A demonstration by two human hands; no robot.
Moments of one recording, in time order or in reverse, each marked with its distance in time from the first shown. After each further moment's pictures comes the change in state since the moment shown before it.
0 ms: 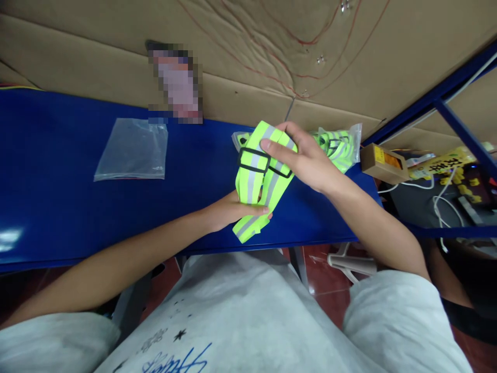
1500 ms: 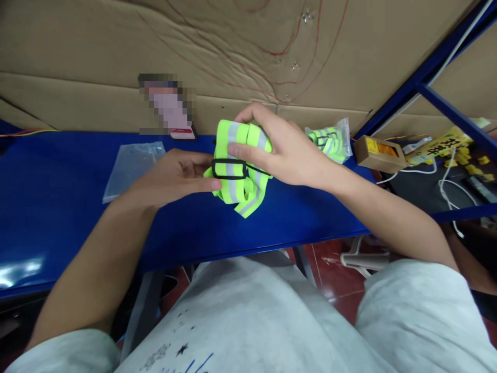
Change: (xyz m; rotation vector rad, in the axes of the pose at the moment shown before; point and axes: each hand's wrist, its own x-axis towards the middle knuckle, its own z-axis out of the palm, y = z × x) left_hand -0.036 0.090 -0.044 0.522 0.005 0.404; right_hand -0.002 -0.037 -0.025 -0.284 -0.057 -0.299
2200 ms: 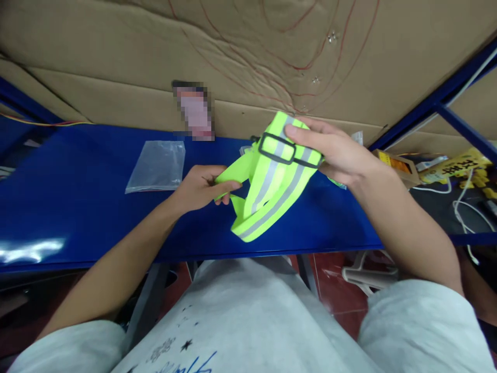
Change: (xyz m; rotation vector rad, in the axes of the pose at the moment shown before) left_hand -0.015 -0.032 0.012 0.090 0.129 0.034; right_hand -0.001 0.013 -0.017 0.894 -0.079 0.424
